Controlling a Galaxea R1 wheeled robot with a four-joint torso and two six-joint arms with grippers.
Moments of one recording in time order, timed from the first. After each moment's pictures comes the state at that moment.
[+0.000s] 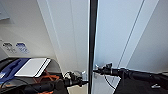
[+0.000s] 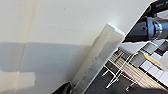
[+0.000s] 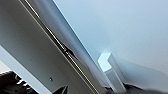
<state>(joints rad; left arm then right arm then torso) 0.50 2.48 -1.41 -0.05 0.03 0.13 -0.37 2.56 -1.54 -0.13 -0.08 0.20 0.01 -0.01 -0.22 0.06</state>
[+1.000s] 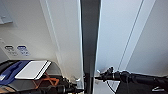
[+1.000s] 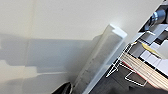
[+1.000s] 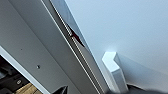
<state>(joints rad) 0.57 2.34 -1.29 0.01 0.09 0.13 -0.40 2.51 -1.45 -0.23 -0.19 0.20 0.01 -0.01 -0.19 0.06</state>
